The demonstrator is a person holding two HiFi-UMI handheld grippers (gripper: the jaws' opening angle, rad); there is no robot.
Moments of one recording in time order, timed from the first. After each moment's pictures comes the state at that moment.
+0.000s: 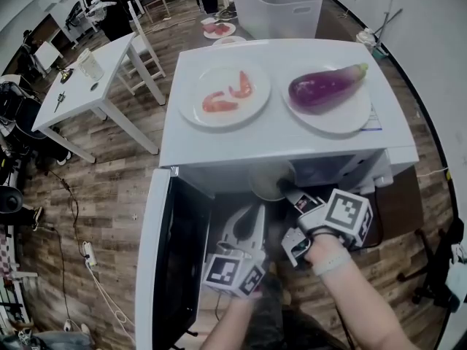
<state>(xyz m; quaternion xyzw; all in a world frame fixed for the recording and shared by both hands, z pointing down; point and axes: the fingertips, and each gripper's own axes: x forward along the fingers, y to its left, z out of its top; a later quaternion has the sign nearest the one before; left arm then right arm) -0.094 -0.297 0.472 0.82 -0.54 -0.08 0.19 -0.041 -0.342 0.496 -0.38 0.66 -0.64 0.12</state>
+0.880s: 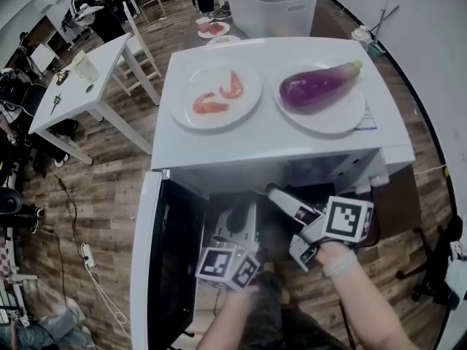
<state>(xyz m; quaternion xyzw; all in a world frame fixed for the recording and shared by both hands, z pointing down) -0.101 -0.315 0.471 0.80 -0.55 -0.10 0.20 -0.055 -0.332 0.471 -0.27 0.78 -0.55 0.08</state>
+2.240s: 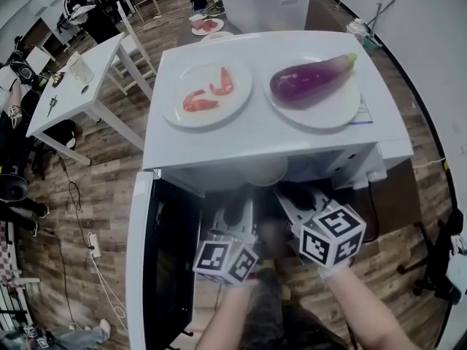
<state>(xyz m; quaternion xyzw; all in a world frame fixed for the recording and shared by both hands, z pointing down) -0.098 -0.326 0.471 0.80 -0.56 -0.10 0.21 -0.038 -0.329 0.481 -0.37 0.89 -0.26 -0.10</state>
